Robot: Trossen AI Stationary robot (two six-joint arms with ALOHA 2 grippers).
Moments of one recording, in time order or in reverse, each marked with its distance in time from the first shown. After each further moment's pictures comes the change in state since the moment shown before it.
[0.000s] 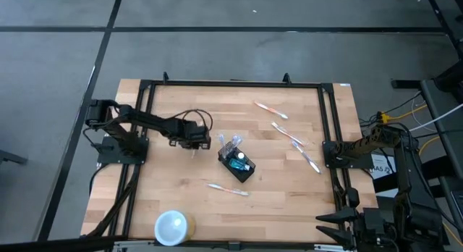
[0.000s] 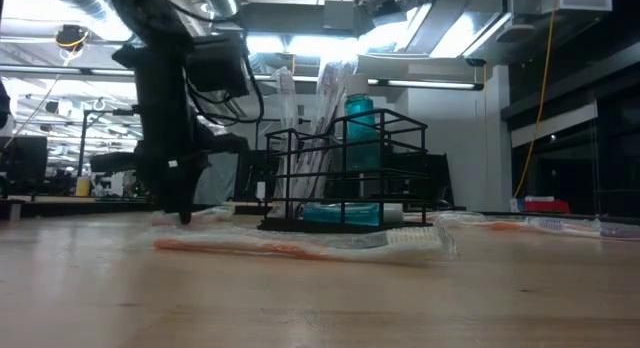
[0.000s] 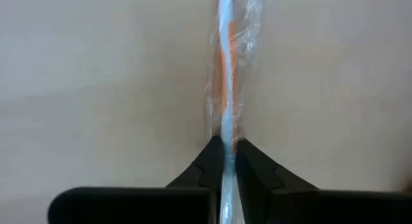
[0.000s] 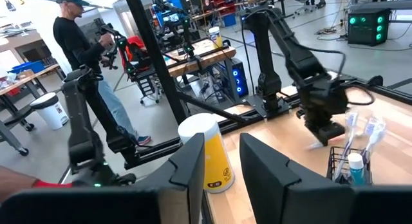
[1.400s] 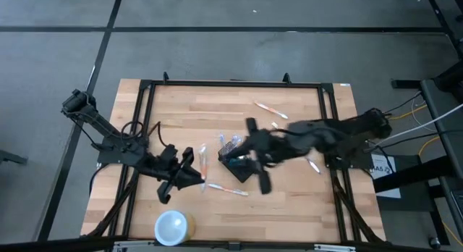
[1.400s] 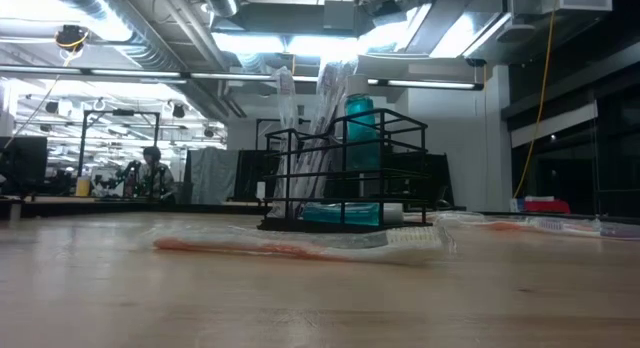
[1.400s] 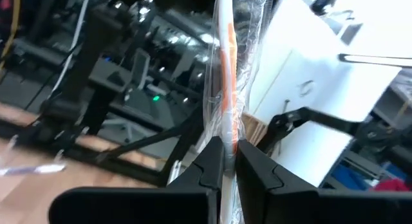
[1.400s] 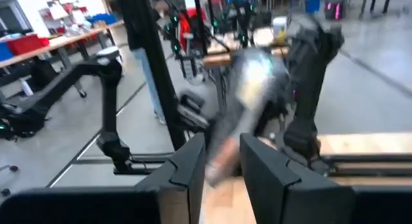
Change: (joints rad) left arm -0.701 -0.409 0.010 1.209 -0.322 0.954; right arm -0.922 -0.035 0.000 0.627 -1.234 -0.907
